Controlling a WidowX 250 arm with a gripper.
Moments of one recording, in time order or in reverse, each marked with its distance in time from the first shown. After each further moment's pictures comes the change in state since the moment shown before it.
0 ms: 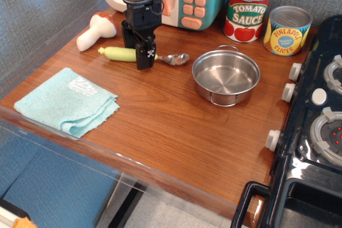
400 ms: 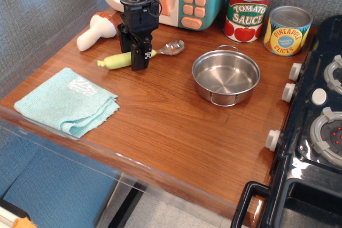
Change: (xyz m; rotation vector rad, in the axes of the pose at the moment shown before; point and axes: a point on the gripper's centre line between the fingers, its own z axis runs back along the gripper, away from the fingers) arm -0.004 0.004 0.000 0.007 0.038 0.042
